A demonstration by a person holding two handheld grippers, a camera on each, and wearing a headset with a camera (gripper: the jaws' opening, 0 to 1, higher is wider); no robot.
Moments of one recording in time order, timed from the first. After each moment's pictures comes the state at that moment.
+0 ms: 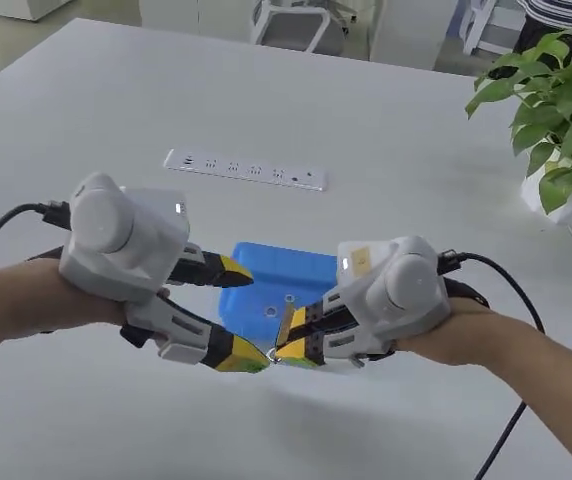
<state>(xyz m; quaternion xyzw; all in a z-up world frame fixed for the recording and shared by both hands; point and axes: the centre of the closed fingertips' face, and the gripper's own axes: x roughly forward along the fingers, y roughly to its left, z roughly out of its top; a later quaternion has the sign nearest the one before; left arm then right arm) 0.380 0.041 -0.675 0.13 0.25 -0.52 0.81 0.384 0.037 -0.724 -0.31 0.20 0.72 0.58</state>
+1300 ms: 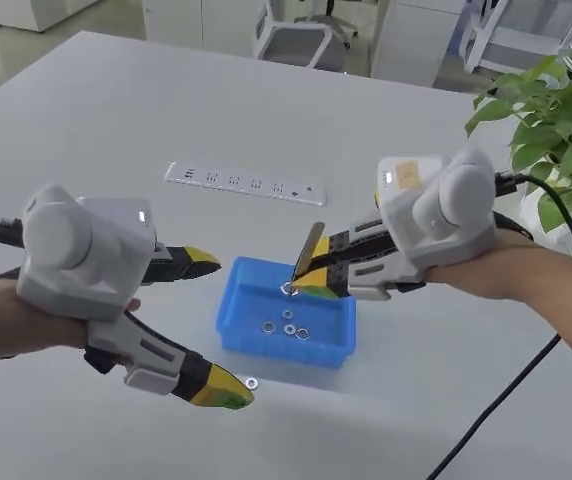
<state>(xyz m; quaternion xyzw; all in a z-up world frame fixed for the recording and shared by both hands) 0.382 0.055 -0.661 0.11 0.24 -0.48 0.83 0.440 0.042 -0.647 -0.31 0.15 0.71 0.62</state>
